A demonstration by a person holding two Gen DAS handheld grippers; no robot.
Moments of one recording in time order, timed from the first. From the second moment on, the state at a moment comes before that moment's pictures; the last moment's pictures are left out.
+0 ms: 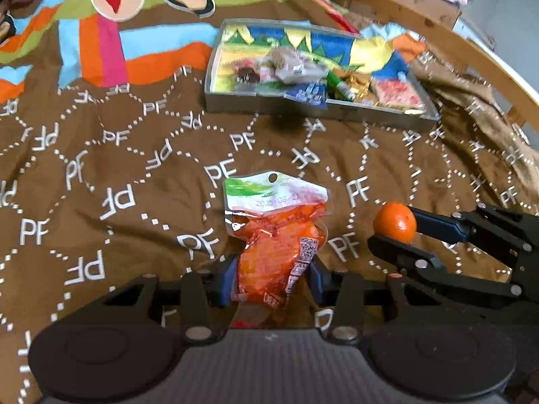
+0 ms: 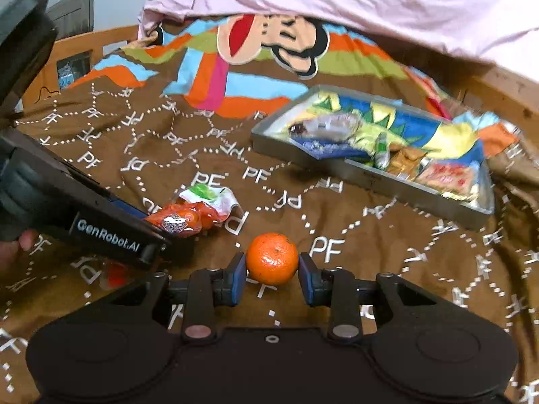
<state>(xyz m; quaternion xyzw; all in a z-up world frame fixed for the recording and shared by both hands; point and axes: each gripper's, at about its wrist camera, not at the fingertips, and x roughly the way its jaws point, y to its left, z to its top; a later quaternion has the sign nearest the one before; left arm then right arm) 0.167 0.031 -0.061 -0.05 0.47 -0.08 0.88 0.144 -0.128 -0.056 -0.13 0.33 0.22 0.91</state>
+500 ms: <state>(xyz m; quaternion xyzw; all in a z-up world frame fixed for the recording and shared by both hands) 0.124 0.036 0.011 -0.11 0.35 -0.07 0.93 0.085 -0.154 0.023 -0.09 0.22 0.18 0.96</state>
